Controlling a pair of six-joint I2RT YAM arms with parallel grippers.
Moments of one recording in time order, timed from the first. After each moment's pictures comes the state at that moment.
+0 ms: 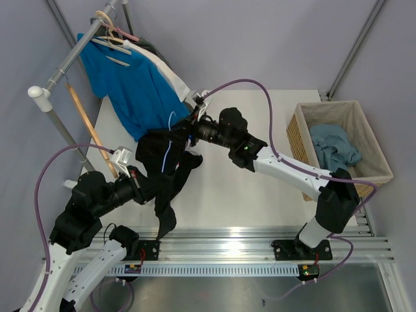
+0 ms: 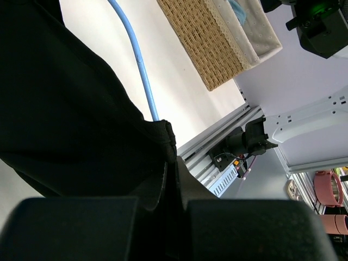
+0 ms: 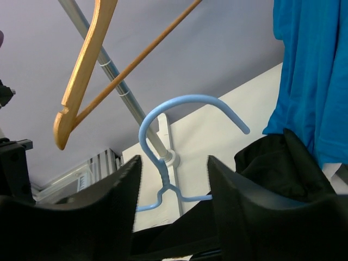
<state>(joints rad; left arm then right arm) -0.47 0.43 0.89 -0.73 0.39 -0.60 0.86 1.61 1.33 0.35 -0.35 0.39</state>
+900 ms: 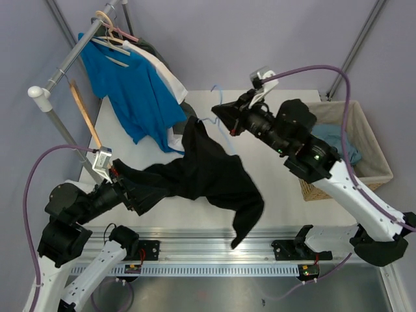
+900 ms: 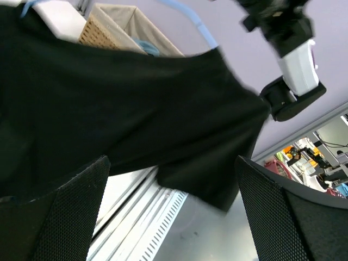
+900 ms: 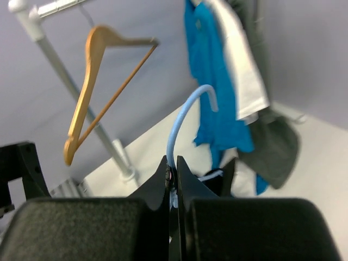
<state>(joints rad) -0.47 0.36 0.96 -0.54 0.56 -0.70 0.87 1.24 1.49 -0.17 -0.02 0.26</state>
